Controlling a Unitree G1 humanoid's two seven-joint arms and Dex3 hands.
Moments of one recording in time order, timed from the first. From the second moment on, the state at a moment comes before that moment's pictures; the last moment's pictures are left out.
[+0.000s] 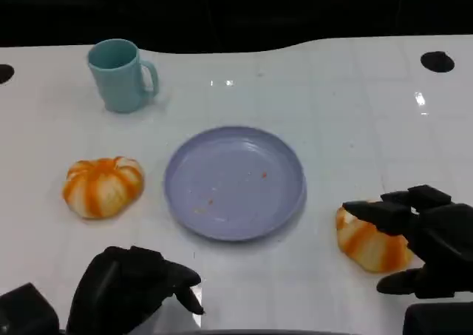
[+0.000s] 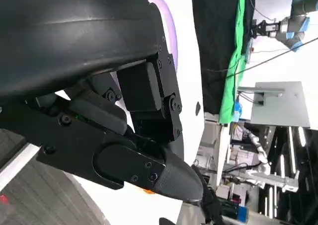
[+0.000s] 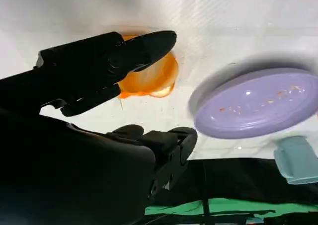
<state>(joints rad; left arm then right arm) 0.06 -0.03 0.07 0.33 -0.32 -0.36 -0.58 0.01 -0.46 0.14 -0.12 -0.68 -0.22 0.21</state>
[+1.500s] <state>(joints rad) 0.07 -0.03 0.04 0.30 -0.32 -0.36 -0.55 -0.31 -0.39 0.40 0.30 -0.79 -0.02 0.16</state>
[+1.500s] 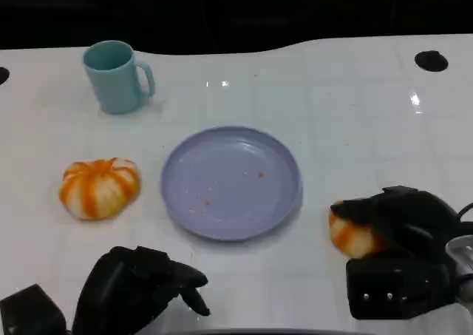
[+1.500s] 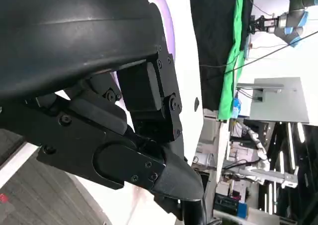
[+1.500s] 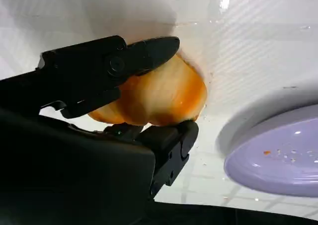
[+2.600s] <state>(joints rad) 0.10 -0.03 0.02 0.28 -0.32 -0.36 -0.54 -0.46 -0.36 0.52 0.63 -0.90 -0.17 -0.35</state>
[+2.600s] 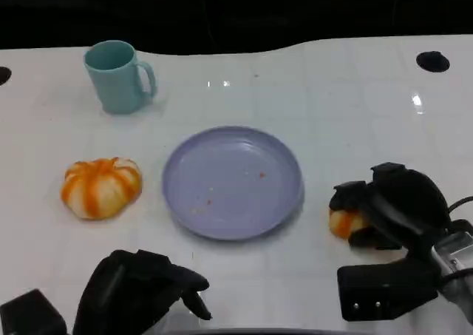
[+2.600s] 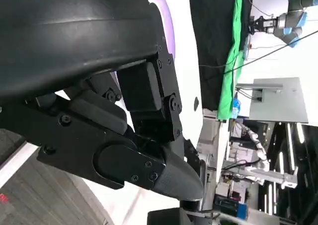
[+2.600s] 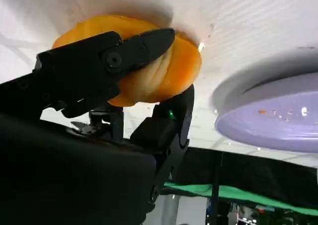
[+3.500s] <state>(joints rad) 0.10 -0.03 0.02 0.28 -0.32 -0.35 -0.54 -0.54 -0.27 0.43 0.50 -0.76 -0.33 -0.40</state>
